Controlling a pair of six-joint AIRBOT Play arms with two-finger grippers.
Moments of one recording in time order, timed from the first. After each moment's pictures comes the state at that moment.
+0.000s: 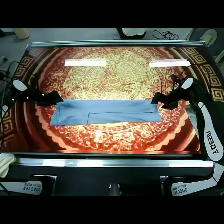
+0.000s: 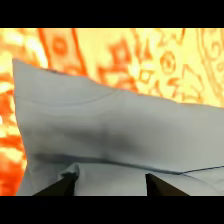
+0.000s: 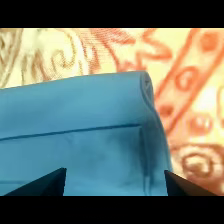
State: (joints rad) left arm 0.13 -1.56 1.32 1.13 -1.07 -1.48; right arm -0.11 -1.65 1.37 -1.20 1.11 1.56
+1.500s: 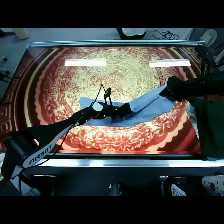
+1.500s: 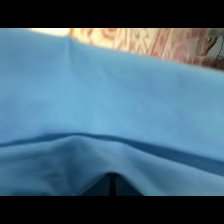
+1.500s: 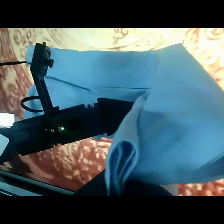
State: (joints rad) left arm -0.68 -1.83 1.36 0.34 -0.49 -1.44; right arm -0.07 -1.13 1.41 -0.97 1.45 1.64
